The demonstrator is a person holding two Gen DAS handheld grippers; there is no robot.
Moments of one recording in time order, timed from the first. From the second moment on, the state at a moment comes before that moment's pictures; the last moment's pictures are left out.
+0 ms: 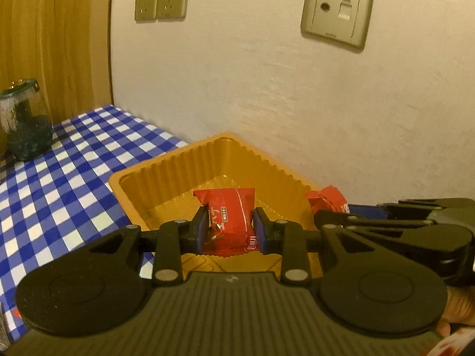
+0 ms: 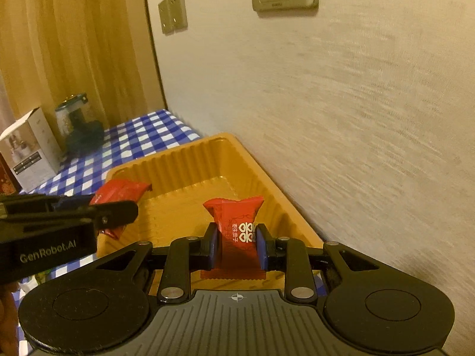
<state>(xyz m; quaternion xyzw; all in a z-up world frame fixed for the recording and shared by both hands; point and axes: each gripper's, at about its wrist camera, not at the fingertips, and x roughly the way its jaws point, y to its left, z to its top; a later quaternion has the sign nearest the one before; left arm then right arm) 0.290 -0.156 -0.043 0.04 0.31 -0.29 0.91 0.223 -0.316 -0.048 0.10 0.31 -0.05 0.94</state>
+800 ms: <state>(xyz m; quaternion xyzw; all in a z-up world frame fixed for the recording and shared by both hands) 0.303 -0.122 -0.047 0.02 0.32 -0.24 0.92 0.232 -0.313 -0.049 0.12 0.31 -0.02 0.94</state>
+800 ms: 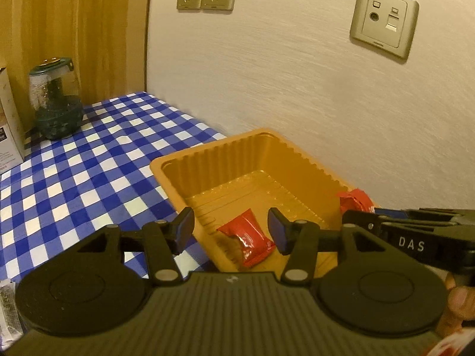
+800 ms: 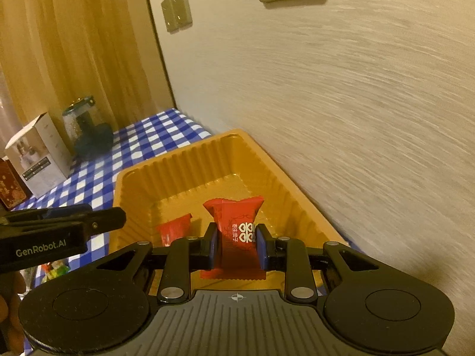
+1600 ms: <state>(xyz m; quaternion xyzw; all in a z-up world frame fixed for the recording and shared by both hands) 0.296 -0.100 -0.046 0.01 0.32 -0.22 0.92 0.238 -0.306 -0.048 0.13 0.29 -0.01 0.95</state>
